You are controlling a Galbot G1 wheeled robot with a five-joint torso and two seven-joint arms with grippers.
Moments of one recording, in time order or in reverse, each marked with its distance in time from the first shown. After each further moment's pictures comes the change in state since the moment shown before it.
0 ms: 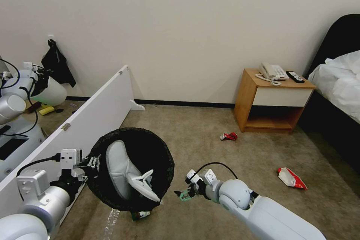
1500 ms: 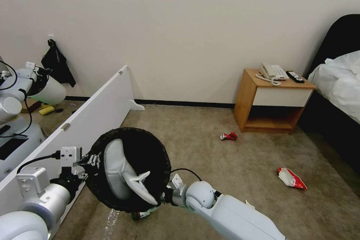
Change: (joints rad) left arm -0.025 0.003 0.006 0.000 -0.011 0.004 -0.008; right arm 0.080 0.242 -0.137 -0.207 0.036 0.035 -0.136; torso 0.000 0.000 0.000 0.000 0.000
